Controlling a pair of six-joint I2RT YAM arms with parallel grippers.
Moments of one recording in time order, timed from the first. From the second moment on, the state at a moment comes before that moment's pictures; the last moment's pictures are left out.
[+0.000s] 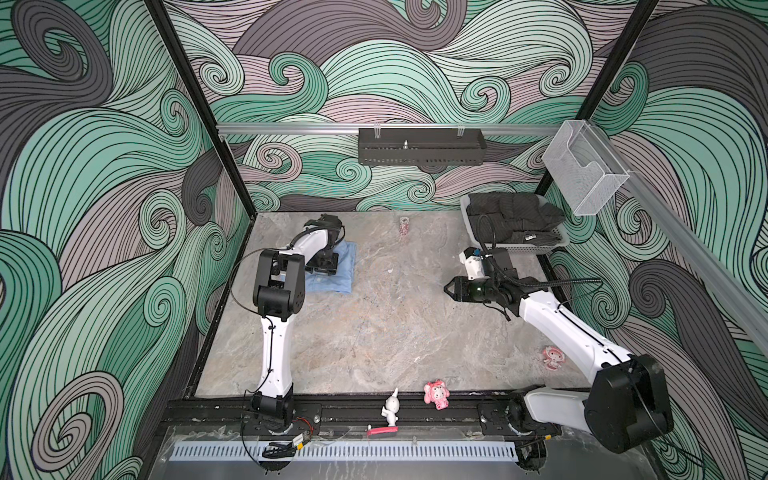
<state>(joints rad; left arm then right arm) -0.16 2.25 1.82 -1.05 -0.29 -0.15 0.30 1.29 0.89 -0.52 -0.32 0.30</state>
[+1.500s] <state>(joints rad) 0.08 1.32 0.80 -0.13 -0.17 -0.30 0.26 1.06 0.36 0.30 0.27 -0.05</state>
